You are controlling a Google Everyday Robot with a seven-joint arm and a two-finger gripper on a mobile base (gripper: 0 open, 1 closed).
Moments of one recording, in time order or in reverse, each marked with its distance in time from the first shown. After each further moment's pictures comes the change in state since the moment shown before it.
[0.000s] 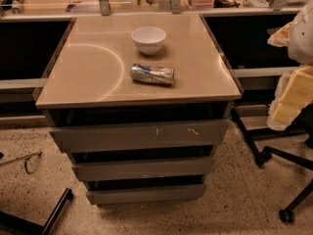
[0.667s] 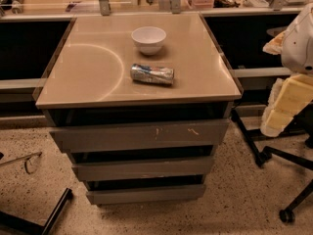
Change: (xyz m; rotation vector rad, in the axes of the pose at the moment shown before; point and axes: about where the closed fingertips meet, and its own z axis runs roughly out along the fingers) arm -0.002 0.006 0.013 -0.017 -0.004 0.016
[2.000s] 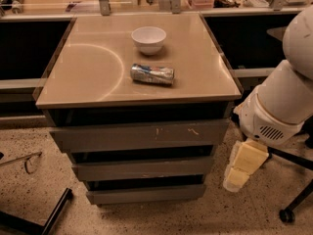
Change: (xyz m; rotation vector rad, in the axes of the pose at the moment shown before) arm -0.004 0.082 0.106 -0.173 -0.005 0.106
